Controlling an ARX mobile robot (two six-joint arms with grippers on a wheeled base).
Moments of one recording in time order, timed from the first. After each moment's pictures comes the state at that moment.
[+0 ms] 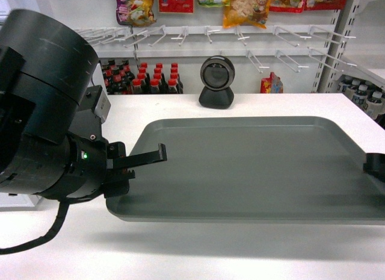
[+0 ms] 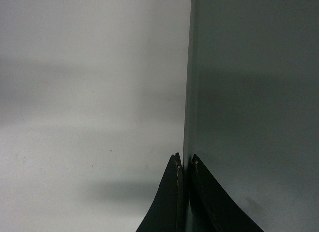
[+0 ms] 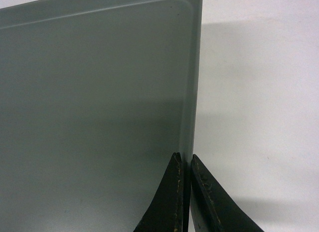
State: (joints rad) left arm -0.35 1.79 0.86 0.08 -0.15 -0.45; right arm 0.01 1.75 0.70 0.36 -0.22 0.13
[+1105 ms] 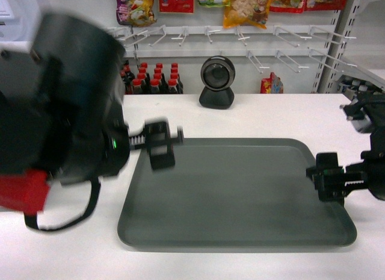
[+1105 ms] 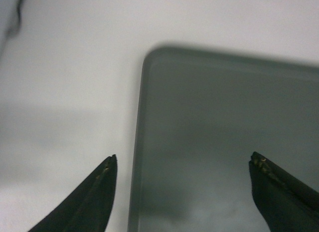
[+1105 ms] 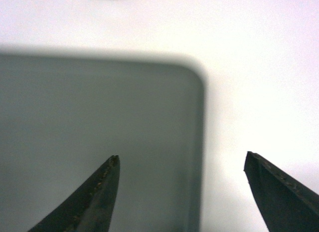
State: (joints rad) left arm -0.40 1.83 0.89 0.27 -0.27 -0.43; right arm 0.09 2.00 0.75 0.68 -0.12 0.02
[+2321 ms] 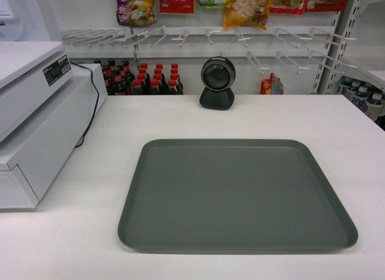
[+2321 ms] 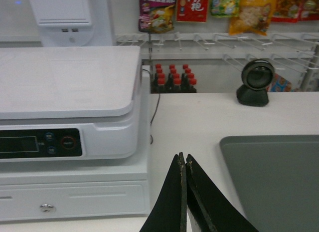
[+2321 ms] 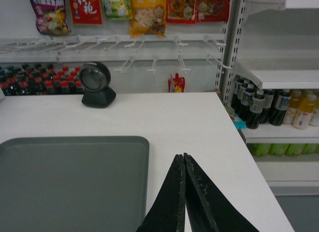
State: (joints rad) left arm 0.00 0.81 0.03 0.77 0.00 -0.02; right arm 0.00 0.81 0.02 0.77 0.00 0.00
